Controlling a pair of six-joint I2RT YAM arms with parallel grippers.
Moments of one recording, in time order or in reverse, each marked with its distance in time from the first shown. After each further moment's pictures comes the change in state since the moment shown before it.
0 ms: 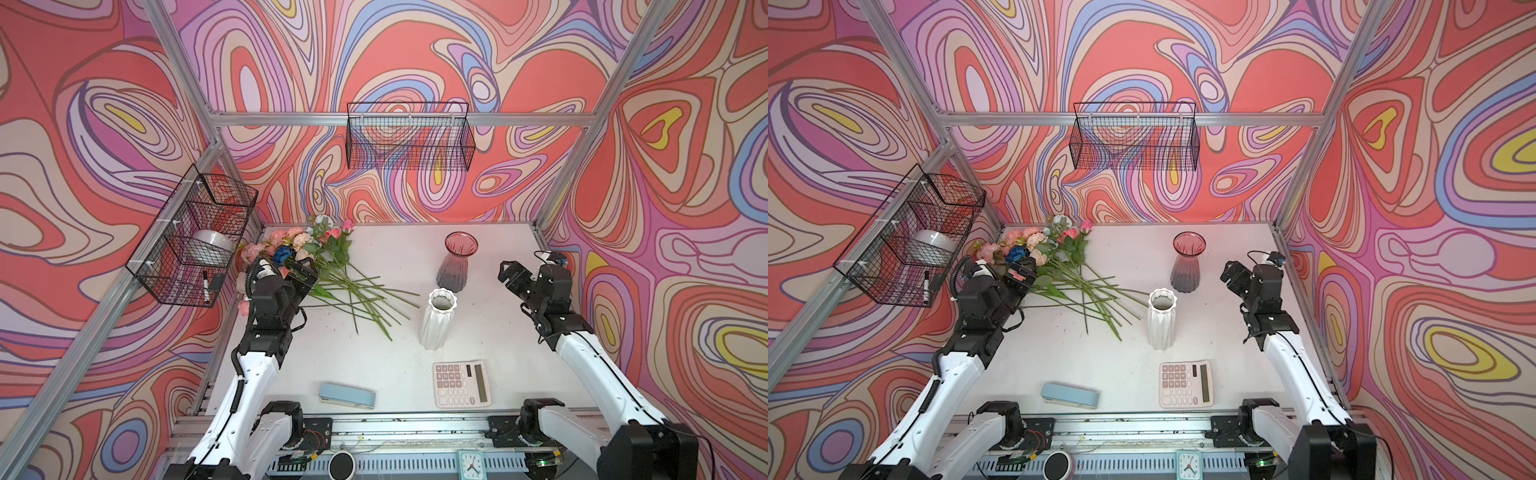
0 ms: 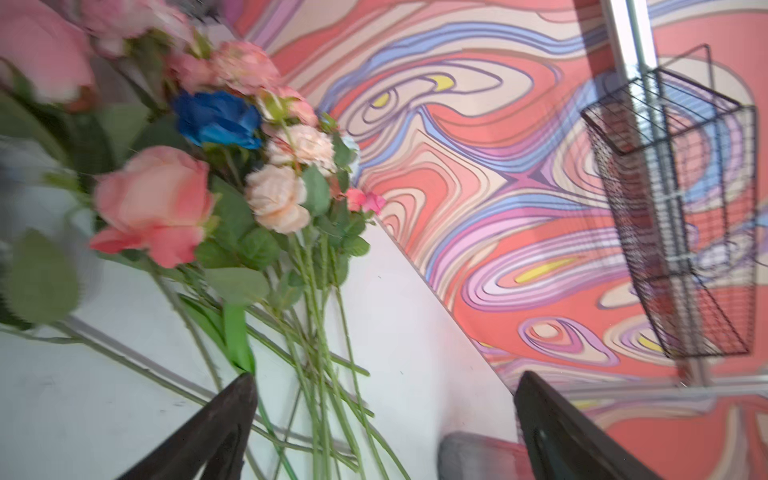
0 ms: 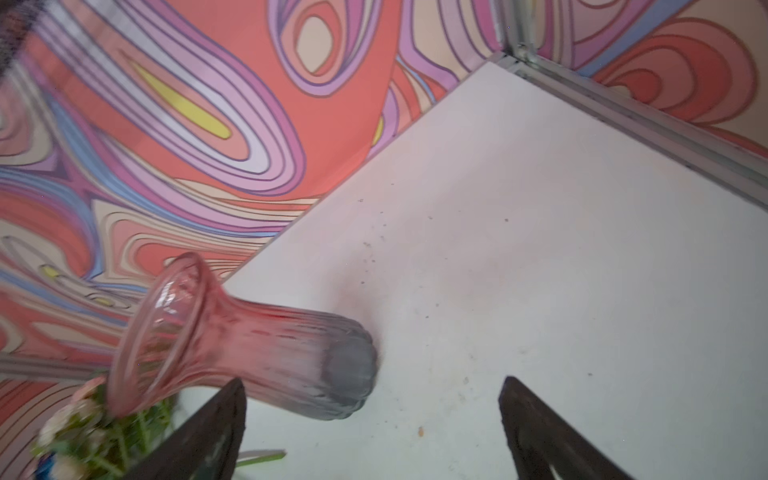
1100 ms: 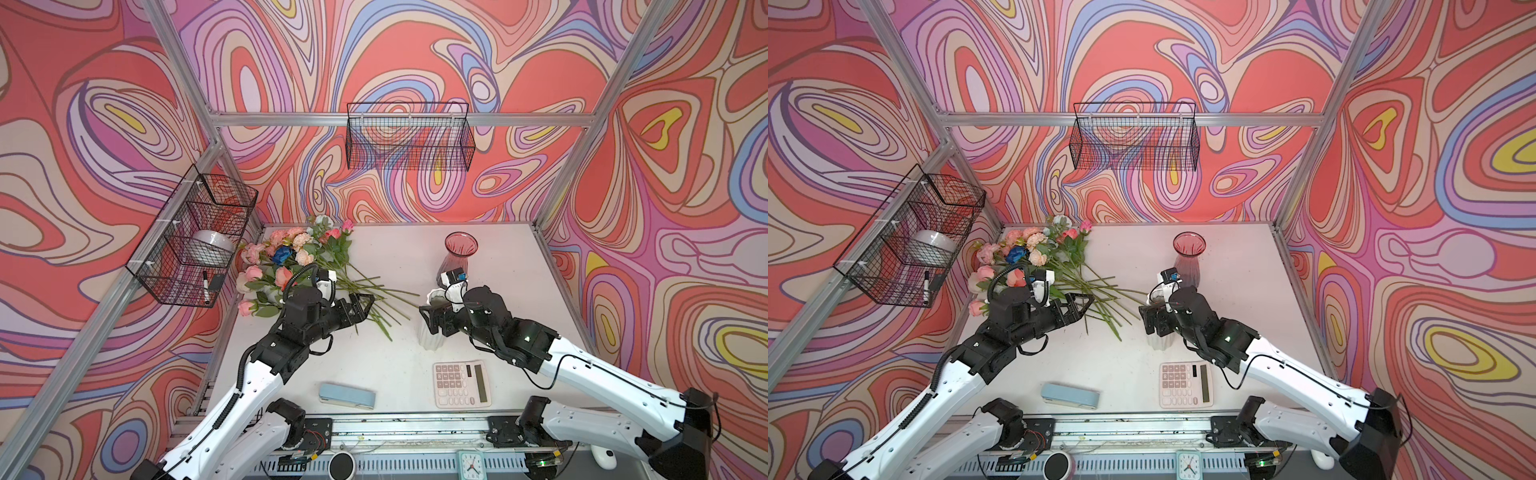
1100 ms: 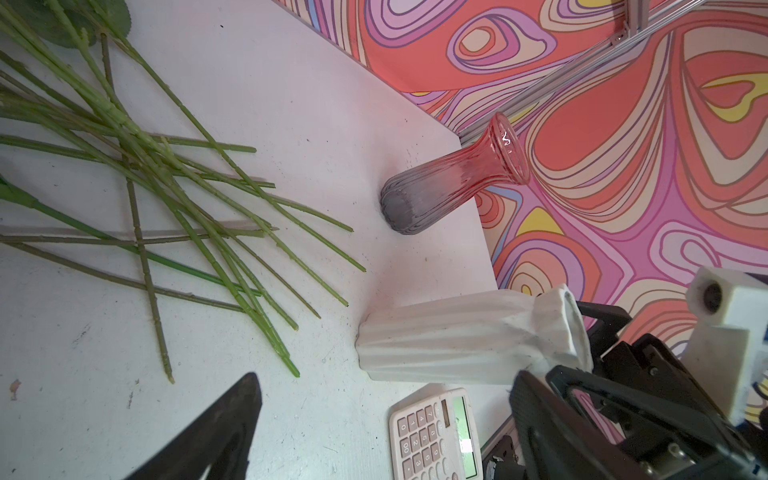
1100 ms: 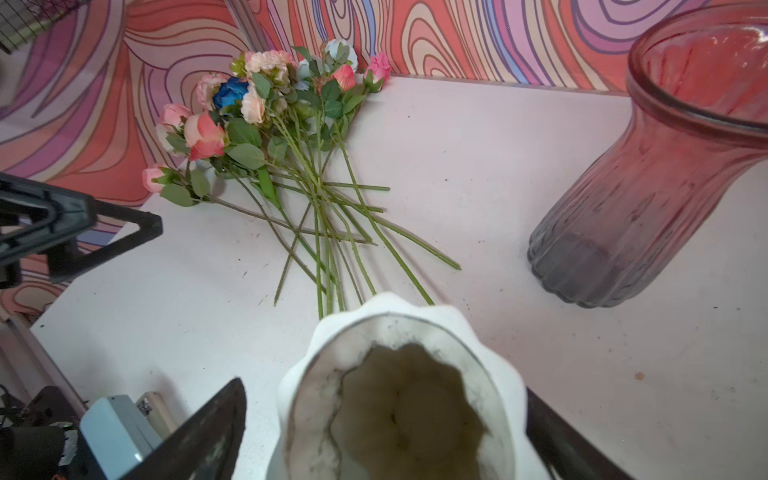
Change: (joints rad) left arm -0.406 -0.069 -0.001 -0.238 0.164 0.175; right arm 0.866 0.090 0.168 -0.262 0.301 -0.270
